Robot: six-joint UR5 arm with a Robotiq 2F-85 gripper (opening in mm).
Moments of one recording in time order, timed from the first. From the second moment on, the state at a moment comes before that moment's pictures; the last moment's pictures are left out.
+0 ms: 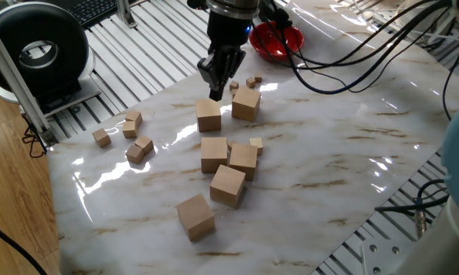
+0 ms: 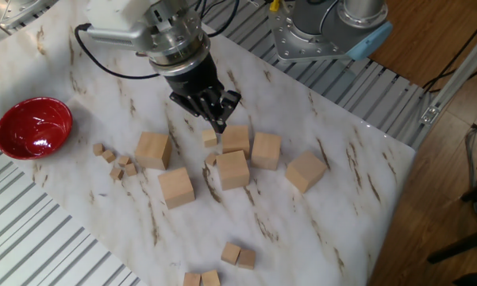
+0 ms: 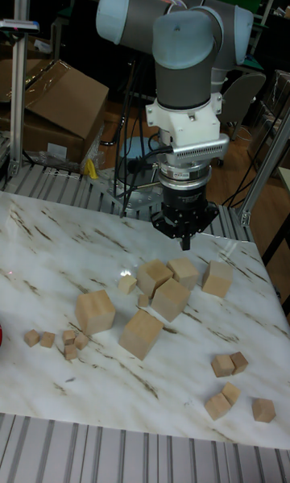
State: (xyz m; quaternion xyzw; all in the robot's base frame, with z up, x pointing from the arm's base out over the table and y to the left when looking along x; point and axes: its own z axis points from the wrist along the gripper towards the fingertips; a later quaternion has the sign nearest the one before) arm 0.515 0.093 0.193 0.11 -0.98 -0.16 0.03
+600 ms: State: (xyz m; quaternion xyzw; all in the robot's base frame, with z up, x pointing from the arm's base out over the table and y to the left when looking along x) arm 0.529 0.043 0.181 0.12 -0.99 -0.06 0.02
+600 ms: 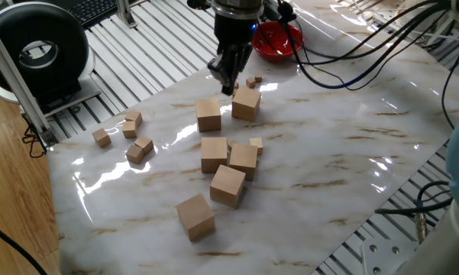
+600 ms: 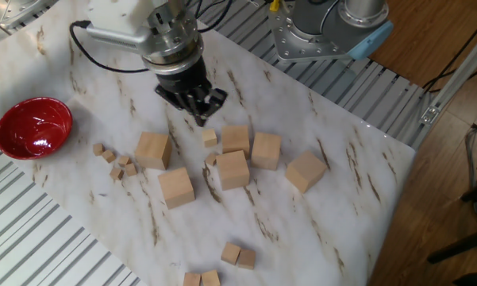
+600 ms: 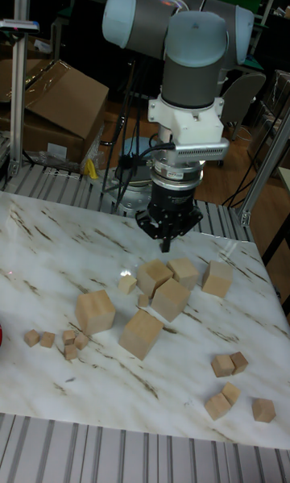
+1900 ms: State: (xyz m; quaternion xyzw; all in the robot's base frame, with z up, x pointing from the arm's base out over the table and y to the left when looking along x) arm 0.561 0.013 0.180 0.07 -1.00 0.00 -0.04
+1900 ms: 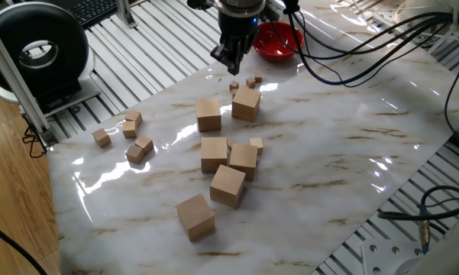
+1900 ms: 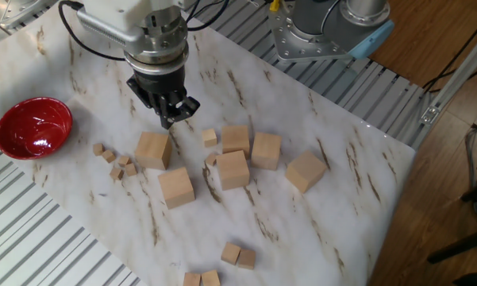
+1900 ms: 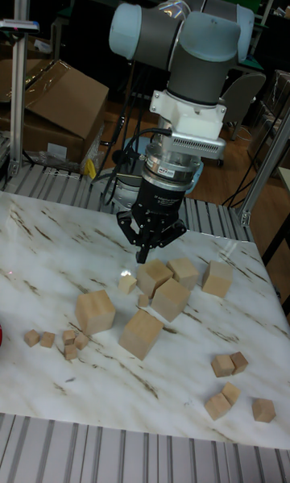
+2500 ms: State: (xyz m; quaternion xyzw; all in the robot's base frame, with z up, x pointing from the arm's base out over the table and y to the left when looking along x) arm 0.564 0.023 0.180 0.06 -1.00 -0.02 -0.04
